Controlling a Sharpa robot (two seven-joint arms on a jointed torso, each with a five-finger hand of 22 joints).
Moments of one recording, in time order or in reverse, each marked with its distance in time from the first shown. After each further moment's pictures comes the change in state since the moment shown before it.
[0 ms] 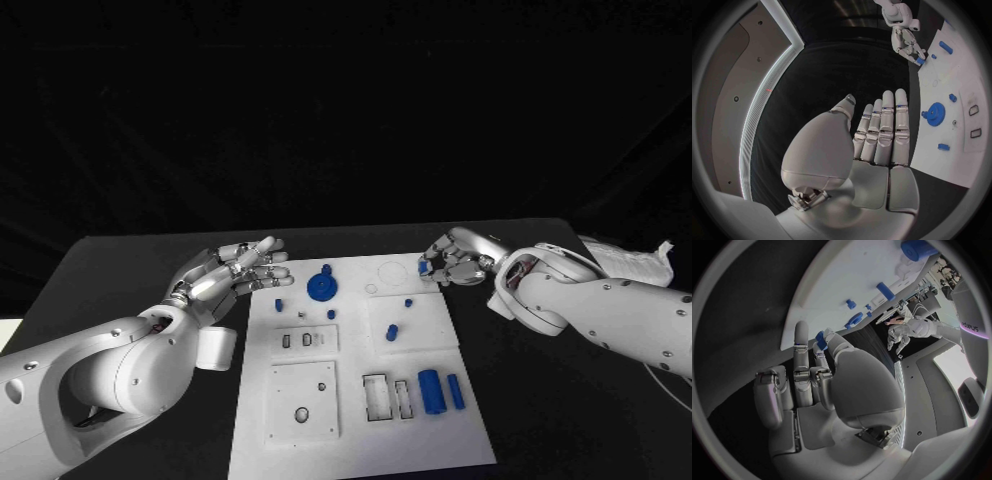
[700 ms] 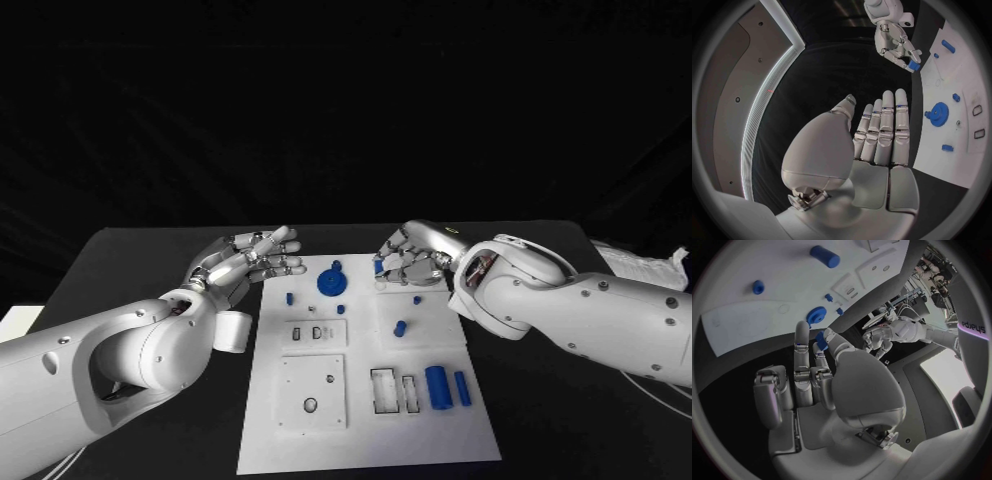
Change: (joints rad) left arm 0.000 0.022 0.000 -0.037 0.000 0.001 -0.001; left_hand 0.004 0.004 0.000 0.000 0.000 0.000 0.000 0.000 0.000 0.000 0.000 -0.004 0.000 0.000 0.000 0.000 0.001 0.000 0.000 0.000 0.000 0.000; right arm 0.056 0.105 -0.021 0.205 -0.115 0.004 -0.196; right_hand -0.014 0.000 0.010 -0.010 0.022 0.000 0.000 -0.008 0.000 0.000 0.000 0.000 0.000 0.000 -0.007 0.000 -0.001 0.000 0.000 0.000 0.005 0.000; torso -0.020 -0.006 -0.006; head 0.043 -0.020
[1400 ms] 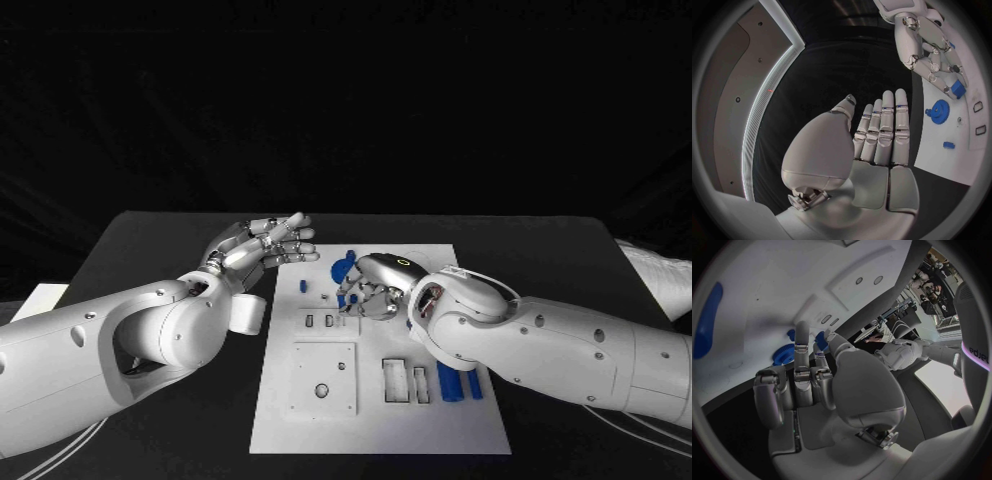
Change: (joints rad) left arm 0.000 0.008 0.000 -0.016 0.000 0.006 -0.002; left_hand 0.000 0.000 0.000 0.000 0.000 0.000 0.000 0.000 0.000 0.000 0.000 0.000 0.000 0.000 0.000 0.000 0.000 0.000 0.000 0.000 0.000 0.000; right arm -0.100 0.216 -0.021 -0.053 -0.146 0.033 -0.088; right_hand -0.011 0.000 0.006 0.000 -0.001 0.001 0.001 -0.006 0.000 0.000 0.000 0.000 0.001 0.000 0.000 0.000 0.000 0.000 0.000 0.000 0.000 0.000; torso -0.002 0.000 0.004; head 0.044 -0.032
